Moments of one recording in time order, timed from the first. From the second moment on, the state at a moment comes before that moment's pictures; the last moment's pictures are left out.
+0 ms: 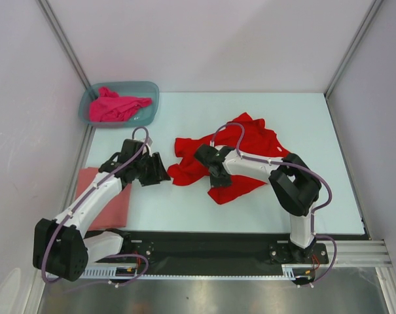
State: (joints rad) left arm -0.29 1.15 0.78 -0.58 0.24 -0.52; right arm 0.87 1.92 1.34 -0.77 0.29 0.77
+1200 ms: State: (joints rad) left arm -0.29 1.11 0.75 -0.56 0.27 -0.52; right arm 0.84 1.94 1.34 -0.75 0.21 0.75
